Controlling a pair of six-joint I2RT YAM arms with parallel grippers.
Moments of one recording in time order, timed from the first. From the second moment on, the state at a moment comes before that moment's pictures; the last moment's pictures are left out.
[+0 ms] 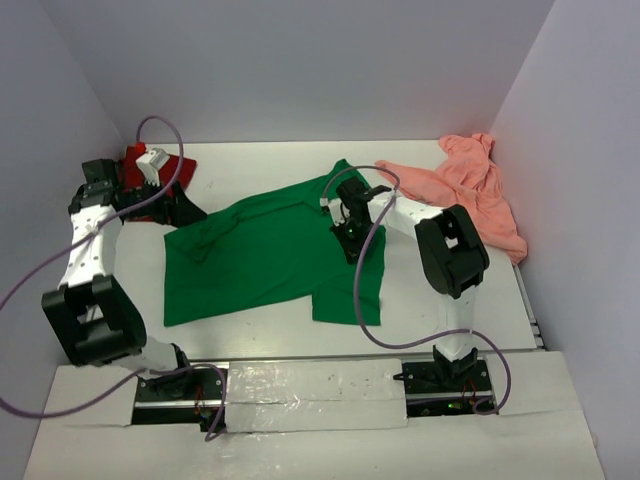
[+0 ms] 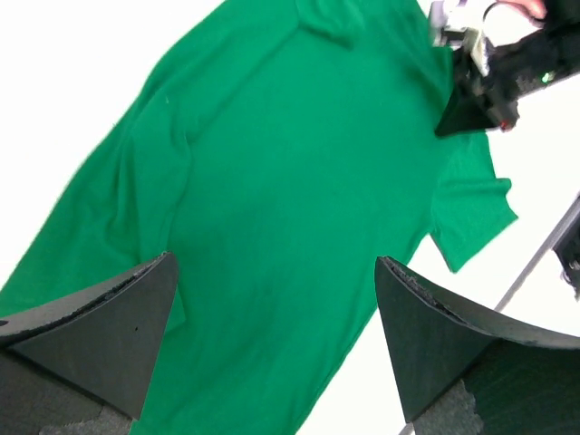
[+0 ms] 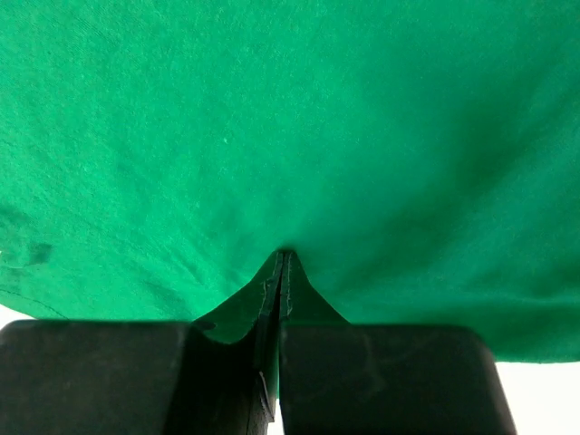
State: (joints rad) left arm 0.29 1.51 1.25 -0.73 0.95 0.37; right arm 0.49 1.99 1.37 -0.74 -0.22 -0.13
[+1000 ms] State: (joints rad) left arm 0.29 1.25 1.07 -0.75 0.82 0.41; right arm 0.51 1.91 1.27 -0.95 0.04 -0.19
